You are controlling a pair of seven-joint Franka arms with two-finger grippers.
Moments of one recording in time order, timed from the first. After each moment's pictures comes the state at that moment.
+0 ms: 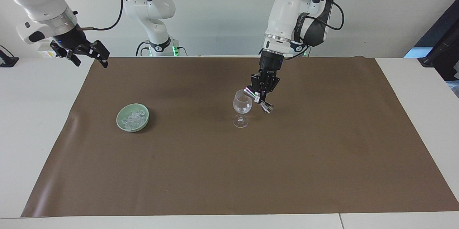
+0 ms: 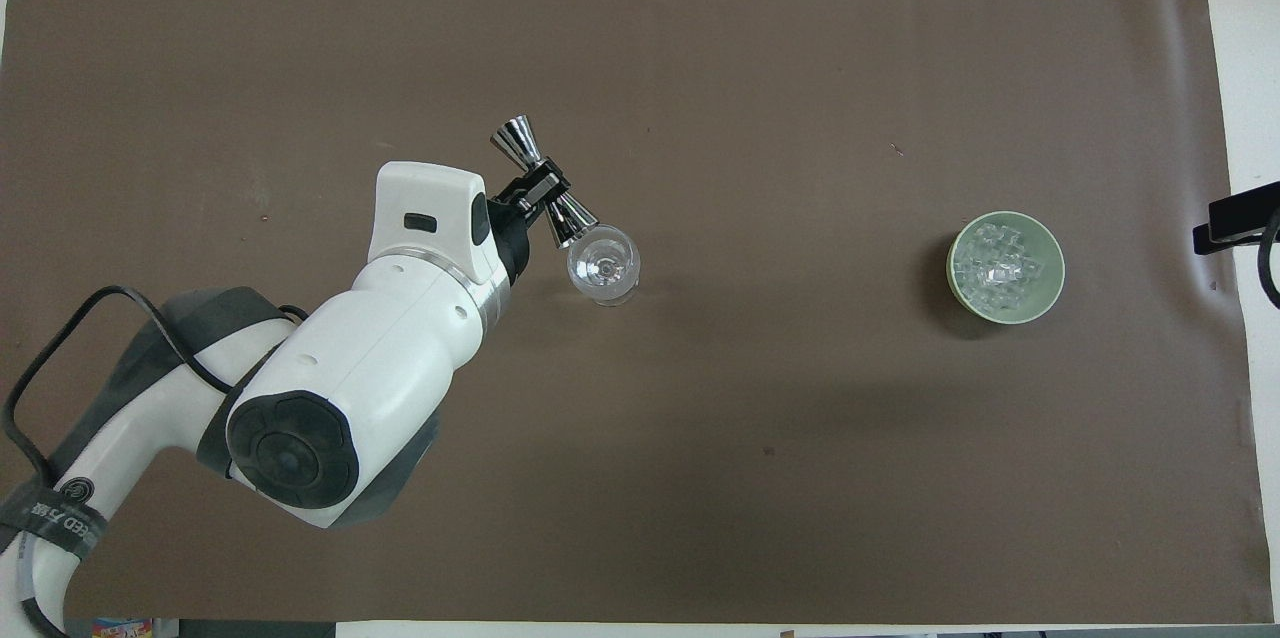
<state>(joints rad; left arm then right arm) -0.37 -0.04 -0.20 -2.15 0.23 2.81 -1.34 -0.01 -0.03 -0.12 -1.60 -0.01 1.49 -0.03</state>
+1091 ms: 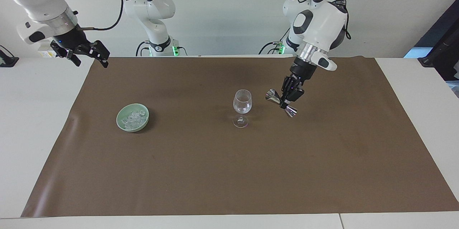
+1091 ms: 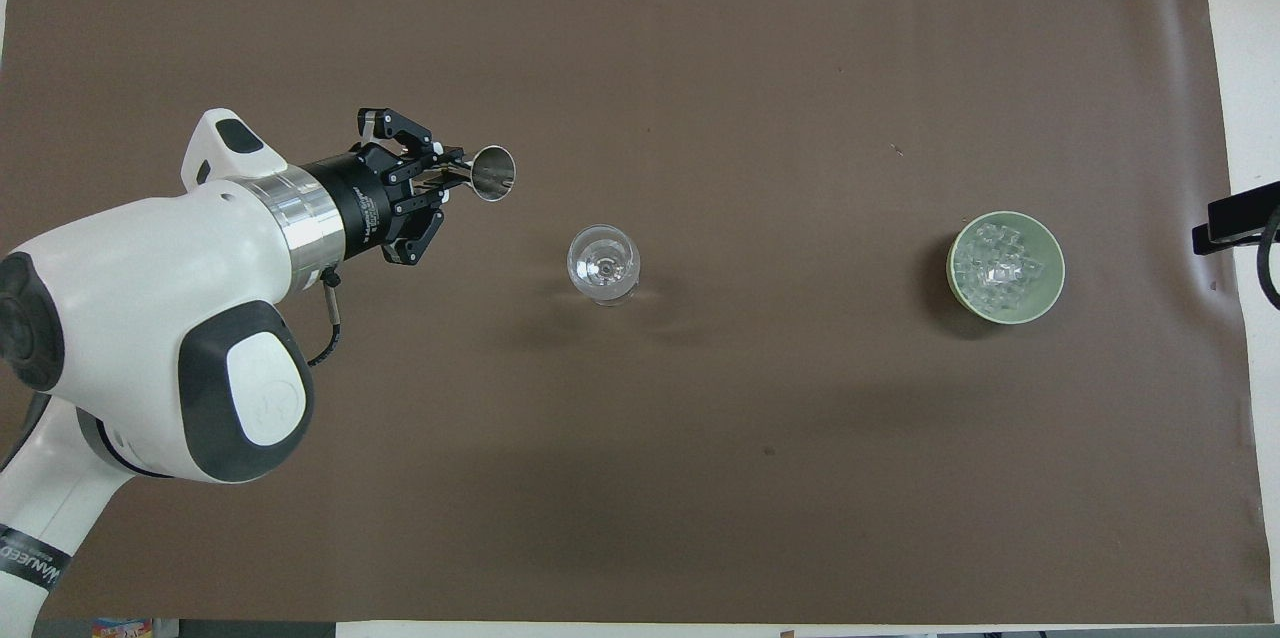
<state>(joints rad) -0.21 -0.07 -0.18 -2.14 -0.58 2.63 -1.45 -0.01 -0.03 -0.12 -1.60 -0.01 1.49 -0.03</state>
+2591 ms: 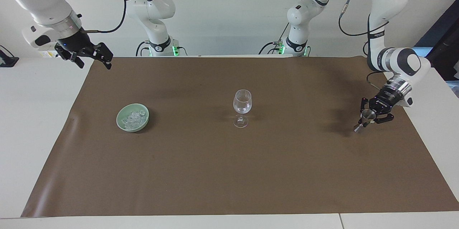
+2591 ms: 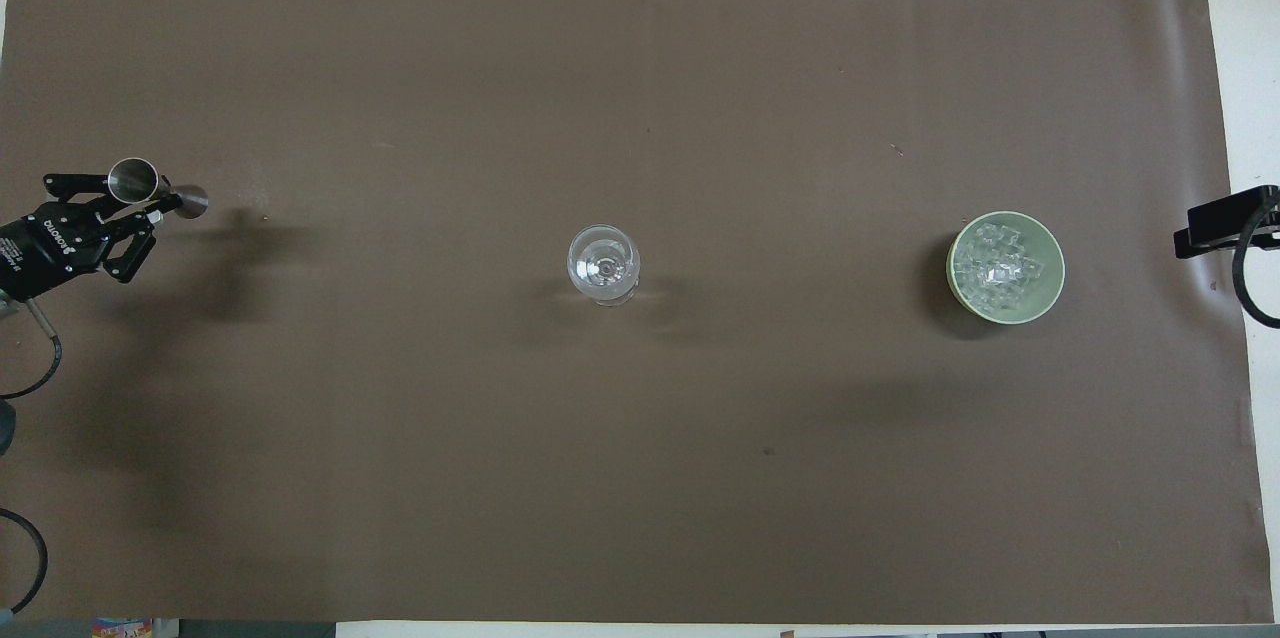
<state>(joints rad) 0.61 0.32 -0.17 -2.06 -1.38 1.98 -0.69 0.00 -0.05 -0.12 -1.66 -0.01 1.56 -0.07</state>
